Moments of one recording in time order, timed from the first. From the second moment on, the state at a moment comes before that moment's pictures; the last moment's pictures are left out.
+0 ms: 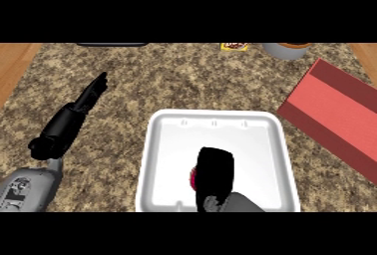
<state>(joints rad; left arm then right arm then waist) -0.24 0.35 -0.09 -1.51 -0.03 -0.12 -0.08 -0.38 -0.02 0.82 -1.40 0.94 0.15 1.20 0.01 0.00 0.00</state>
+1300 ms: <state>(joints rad) -0.20 0.34 -0.04 -1.55 -0.04 -0.15 -0.07 -0.42 -0.51 0.61 -1.91 0.81 0.06 0.41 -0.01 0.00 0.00</state>
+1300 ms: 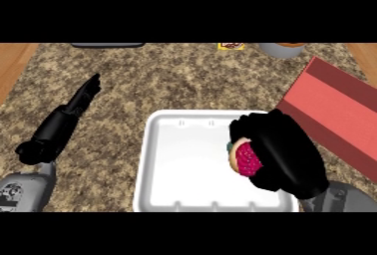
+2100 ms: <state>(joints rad) -0.22 0.31 -0.05 -1.54 -0.07 -0.16 -0.06 -0.45 -0.60 -0.02 -1.73 0.57 0.03 0.41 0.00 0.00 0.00</state>
